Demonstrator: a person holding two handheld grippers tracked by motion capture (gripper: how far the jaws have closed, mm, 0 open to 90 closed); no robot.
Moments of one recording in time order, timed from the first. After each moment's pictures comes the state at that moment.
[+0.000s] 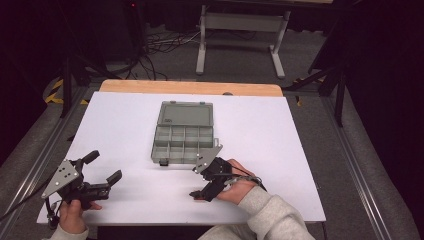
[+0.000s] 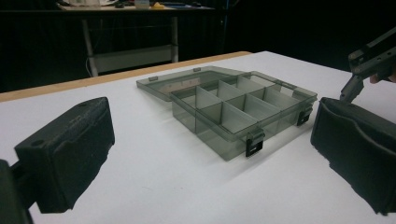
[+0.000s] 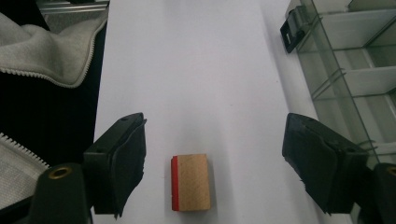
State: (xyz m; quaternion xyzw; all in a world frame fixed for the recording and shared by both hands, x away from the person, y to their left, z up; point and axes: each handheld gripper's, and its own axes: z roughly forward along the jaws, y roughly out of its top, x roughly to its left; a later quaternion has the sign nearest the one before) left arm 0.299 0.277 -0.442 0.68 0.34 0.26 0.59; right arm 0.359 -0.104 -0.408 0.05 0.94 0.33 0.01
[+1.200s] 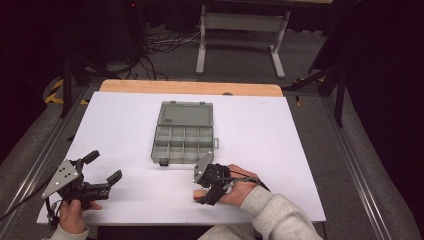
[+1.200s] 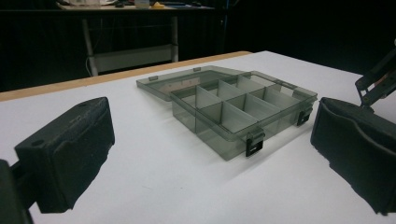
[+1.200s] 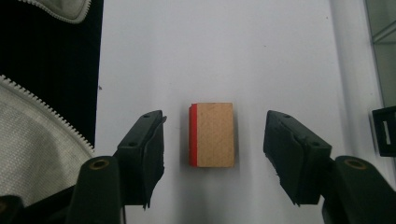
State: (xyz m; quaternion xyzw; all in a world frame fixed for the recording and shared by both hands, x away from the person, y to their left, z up) left arm 0.299 0.278 -0.442 0.68 0.34 0.26 0.59; right arm 0.354 -0.100 -0.423 0.03 0.98 0.22 -0.01
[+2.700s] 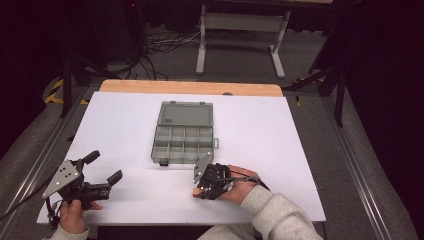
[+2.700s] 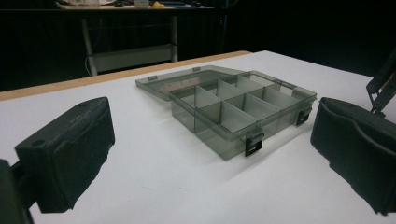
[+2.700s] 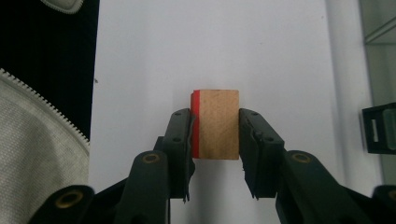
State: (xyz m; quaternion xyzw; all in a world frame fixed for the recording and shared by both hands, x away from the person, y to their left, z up) left arm 0.299 0.277 -0.442 0.68 0.34 0.26 0.59; right arm 0.354 -0.100 -0.420 0.02 0.98 0.21 0.00
